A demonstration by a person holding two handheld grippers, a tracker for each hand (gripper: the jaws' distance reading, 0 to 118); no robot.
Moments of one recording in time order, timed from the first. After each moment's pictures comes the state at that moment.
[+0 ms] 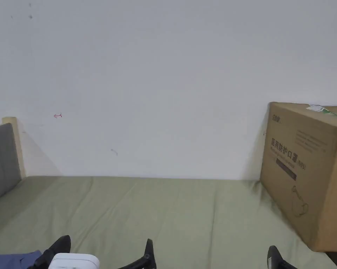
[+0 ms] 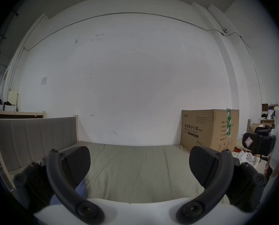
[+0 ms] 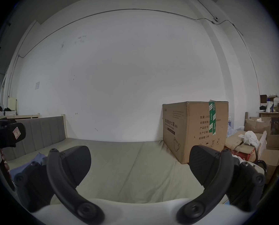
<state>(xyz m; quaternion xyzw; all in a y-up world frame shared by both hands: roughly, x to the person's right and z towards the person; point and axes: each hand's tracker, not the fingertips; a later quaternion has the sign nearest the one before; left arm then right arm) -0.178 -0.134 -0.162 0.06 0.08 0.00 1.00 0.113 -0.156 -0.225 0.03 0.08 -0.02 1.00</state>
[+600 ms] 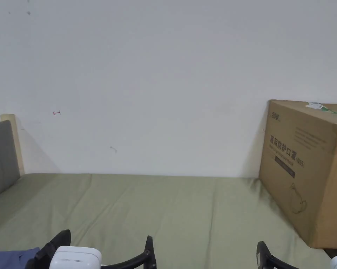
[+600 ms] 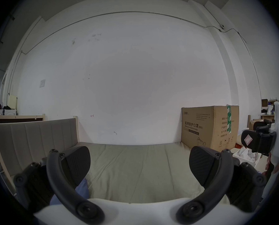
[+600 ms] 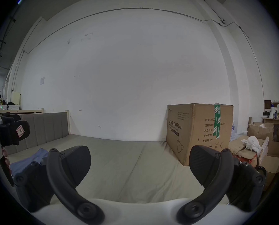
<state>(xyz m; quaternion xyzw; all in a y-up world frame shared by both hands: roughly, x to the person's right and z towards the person) -0.178 -0.133 -0.165 0.05 0.07 -0.01 1.00 0.106 -0.154 -0.229 0.03 0.10 0.00 0.99</state>
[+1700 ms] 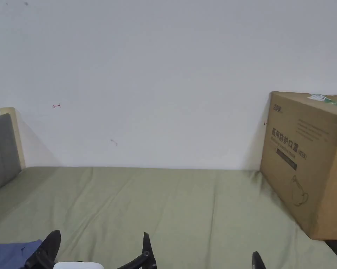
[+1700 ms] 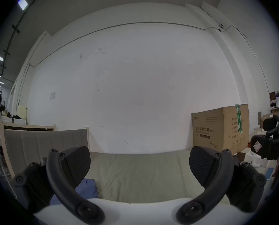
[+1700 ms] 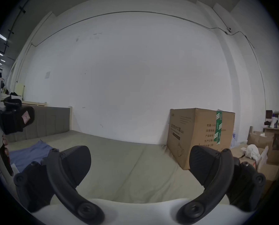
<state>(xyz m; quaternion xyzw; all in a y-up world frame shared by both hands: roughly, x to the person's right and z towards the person) -0.169 -0.156 -0.158 0.11 0.13 -0.05 0.98 0.091 -0.179 -0.211 0.05 0.12 0.05 0.99</state>
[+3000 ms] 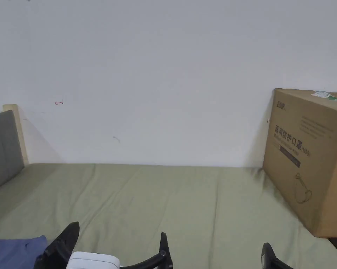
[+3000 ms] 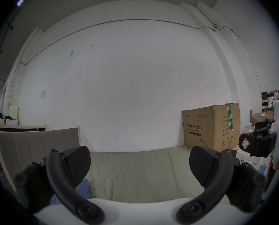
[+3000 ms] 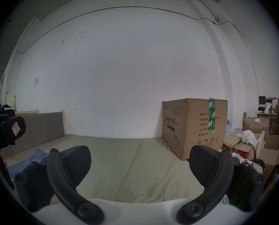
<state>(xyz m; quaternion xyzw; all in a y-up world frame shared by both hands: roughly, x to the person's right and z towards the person) -0.164 -0.147 -0.157 0.09 0.08 -0.05 0.99 0.094 -0.173 -0.218 0.02 0.07 -0.01 1.00</state>
